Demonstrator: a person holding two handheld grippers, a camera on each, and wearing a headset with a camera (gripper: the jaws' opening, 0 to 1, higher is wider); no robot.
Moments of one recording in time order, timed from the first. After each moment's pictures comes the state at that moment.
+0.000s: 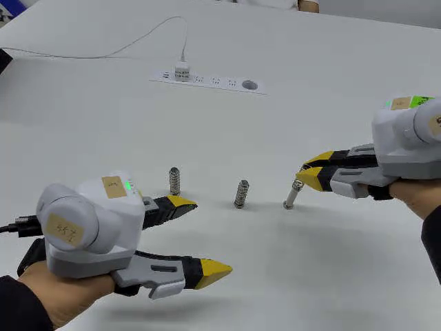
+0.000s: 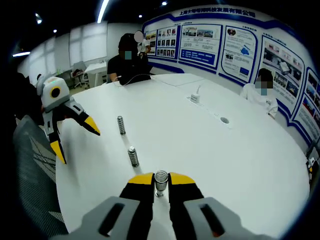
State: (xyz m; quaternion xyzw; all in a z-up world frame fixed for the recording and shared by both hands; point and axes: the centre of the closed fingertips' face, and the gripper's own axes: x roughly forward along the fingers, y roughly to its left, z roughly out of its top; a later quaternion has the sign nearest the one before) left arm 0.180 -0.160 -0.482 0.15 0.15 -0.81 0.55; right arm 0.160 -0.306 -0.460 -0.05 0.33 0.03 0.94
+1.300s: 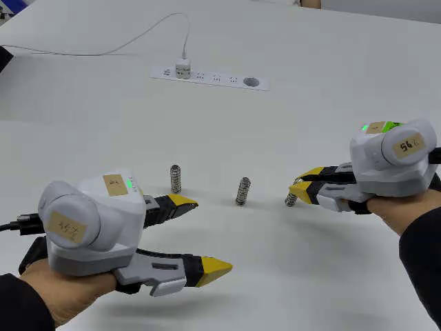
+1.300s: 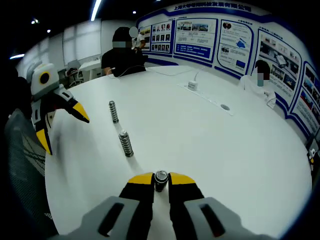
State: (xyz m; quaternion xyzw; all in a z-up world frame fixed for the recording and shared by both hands) left arm 0.181 -0.160 -0.485 0.15 0.15 -0.80 0.55; right arm 0.160 -0.310 -0.501 -0.04 0.35 0.01 0.94
